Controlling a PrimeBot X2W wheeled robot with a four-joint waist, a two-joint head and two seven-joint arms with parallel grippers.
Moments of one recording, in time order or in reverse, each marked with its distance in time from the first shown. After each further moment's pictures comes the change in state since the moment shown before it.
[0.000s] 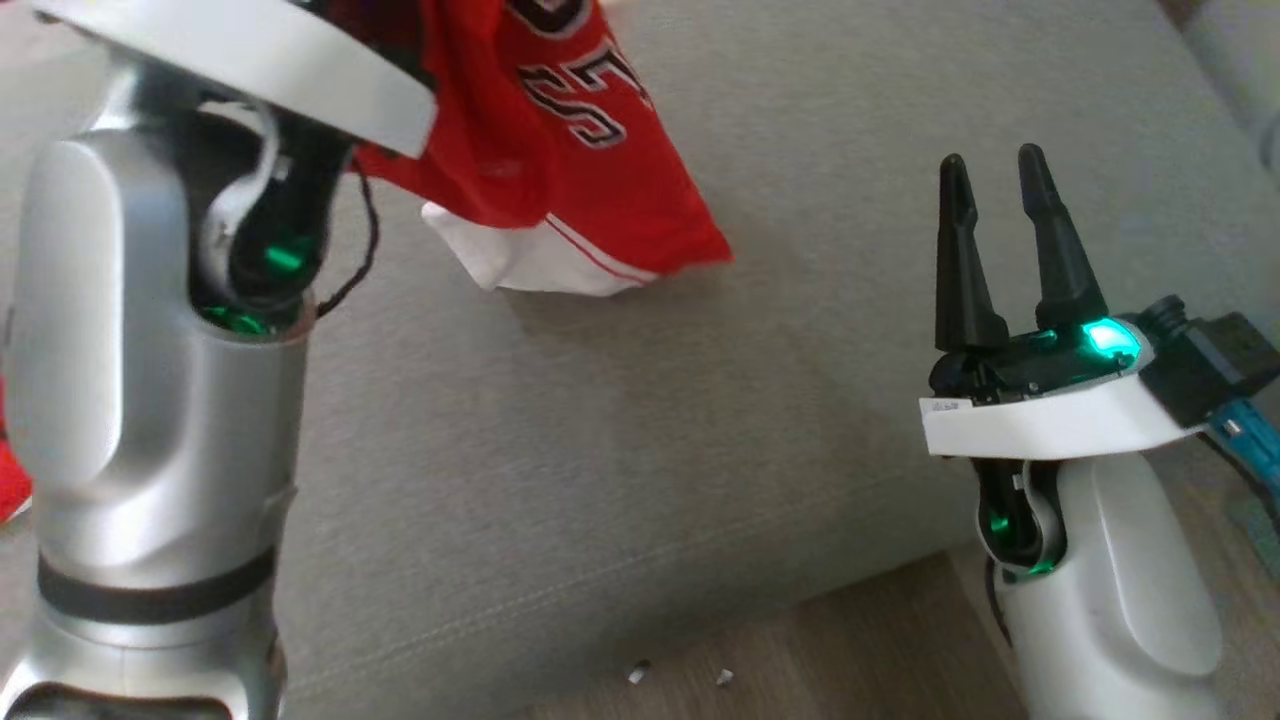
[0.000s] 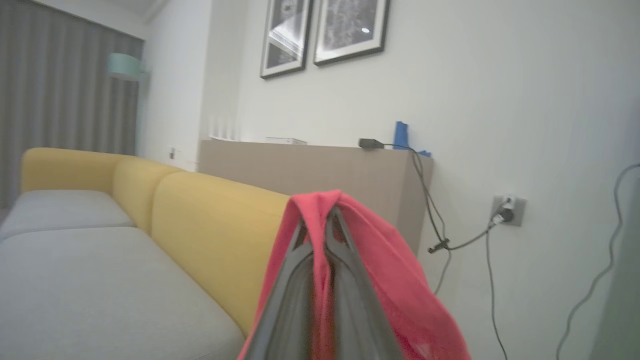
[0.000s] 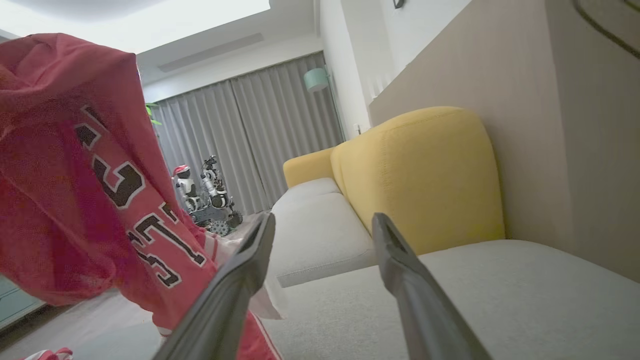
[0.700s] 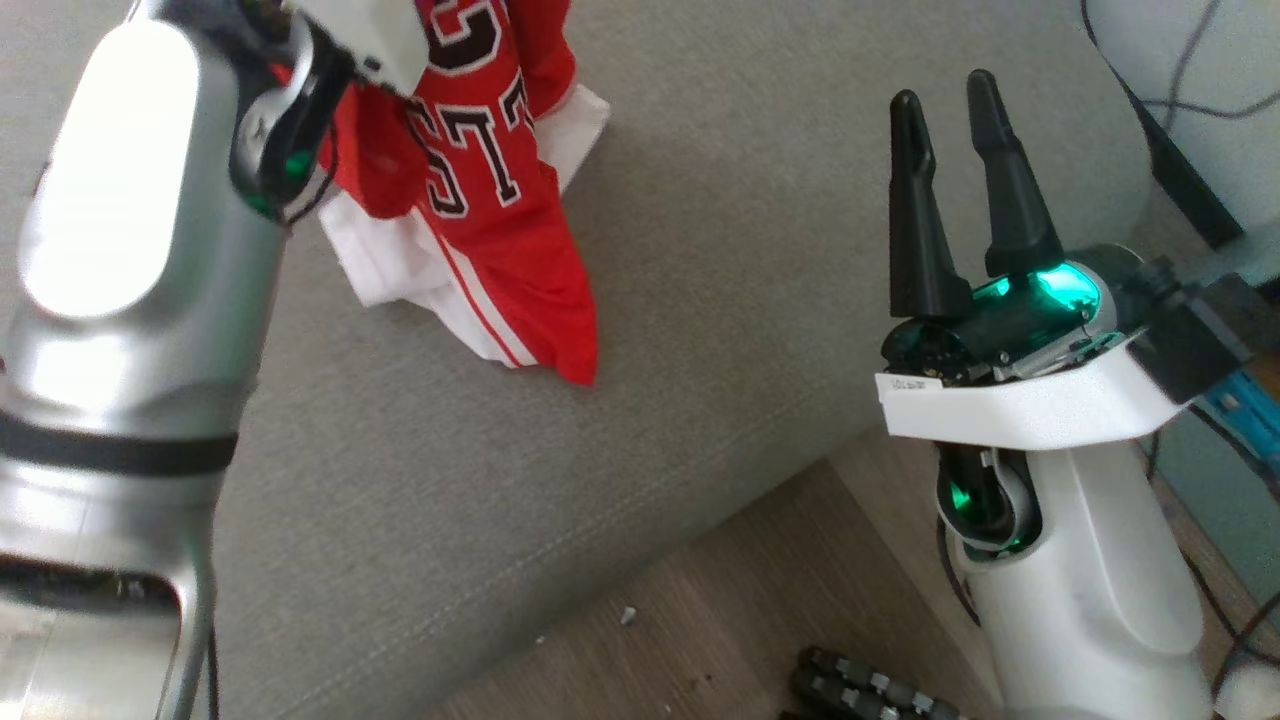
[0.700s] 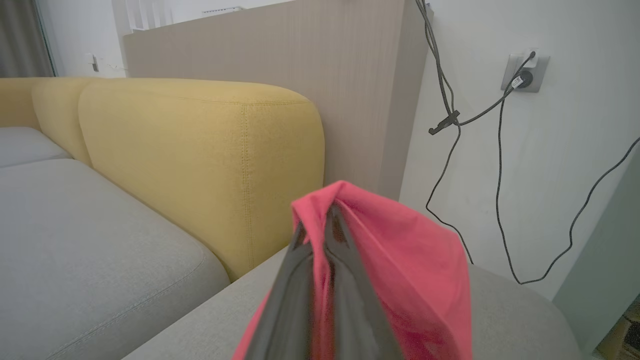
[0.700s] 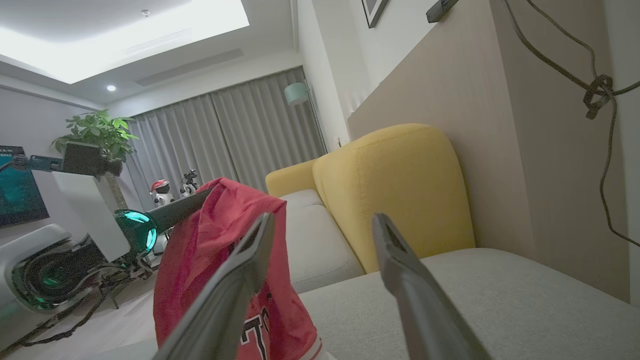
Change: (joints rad) left arm -0.217 0.093 -0.183 0.497 0.132 -0.037 -0.110; right arm -0.062 0.000 0.127 -0.102 0.122 0.000 -0.005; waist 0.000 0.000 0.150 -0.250
